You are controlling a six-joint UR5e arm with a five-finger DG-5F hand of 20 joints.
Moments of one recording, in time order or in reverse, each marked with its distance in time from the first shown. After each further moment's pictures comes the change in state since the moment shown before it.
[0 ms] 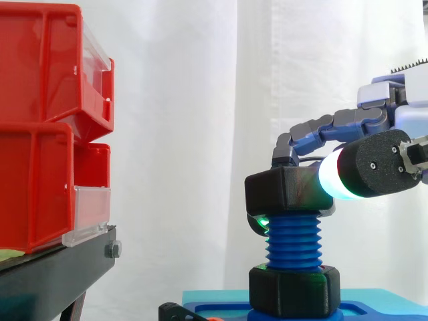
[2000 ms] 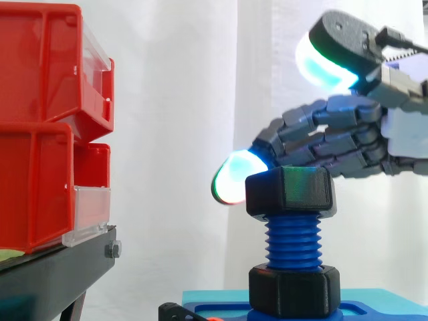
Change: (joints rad) arm -0.003 -0.003 0.018 0.028 -0.019 0.000
